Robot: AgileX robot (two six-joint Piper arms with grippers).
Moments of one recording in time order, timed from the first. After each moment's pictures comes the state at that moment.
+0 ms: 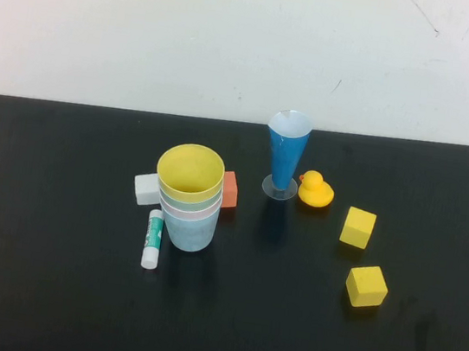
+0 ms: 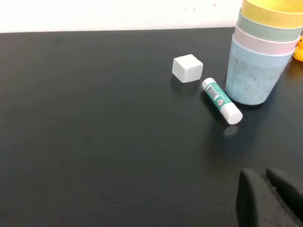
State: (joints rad) right arm 0.61 0.71 -0.33 -0.27 0.34 -0.05; left arm -0.23 -0.01 0.02 -0.07 0.35 -0.09
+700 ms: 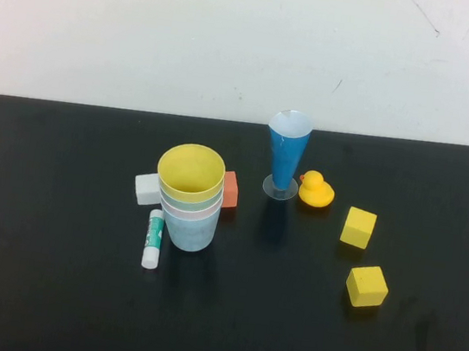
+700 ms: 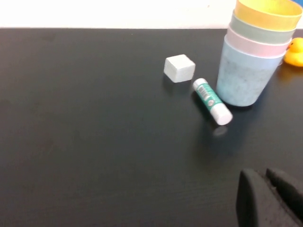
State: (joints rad) right arm 0.61 0.71 -0.33 -0.27 0.34 -0.05; left arm -0.23 -0.01 0.02 -0.14 0.35 -0.06
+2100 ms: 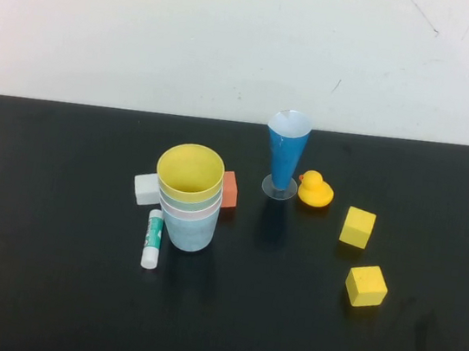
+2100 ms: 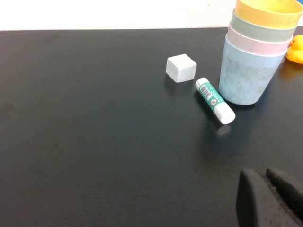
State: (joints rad) right arm -0.07 0.03 0.02 -0.28 0.38 -0.05; left arm -0.23 -0.01 0.02 -0.10 0.35 -0.06
